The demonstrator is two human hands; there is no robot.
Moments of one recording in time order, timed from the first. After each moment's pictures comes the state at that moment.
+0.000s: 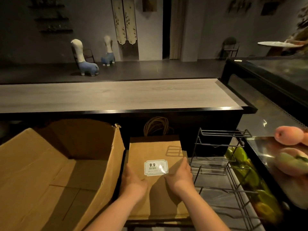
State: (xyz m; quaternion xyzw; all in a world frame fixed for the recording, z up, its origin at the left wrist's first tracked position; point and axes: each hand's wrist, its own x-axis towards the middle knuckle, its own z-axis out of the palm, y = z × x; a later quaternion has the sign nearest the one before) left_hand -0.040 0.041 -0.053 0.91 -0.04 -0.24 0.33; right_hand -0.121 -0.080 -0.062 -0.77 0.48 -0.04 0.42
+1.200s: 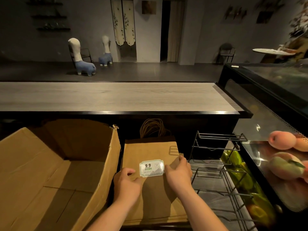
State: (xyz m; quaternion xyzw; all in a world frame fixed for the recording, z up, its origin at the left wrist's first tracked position) left_hand -0.043 0.052 -0.054 0.83 -0.02 -0.17 0.54; right_hand -0.116 -0.079 -0.041 -0.73 0.50 -0.13 0.45
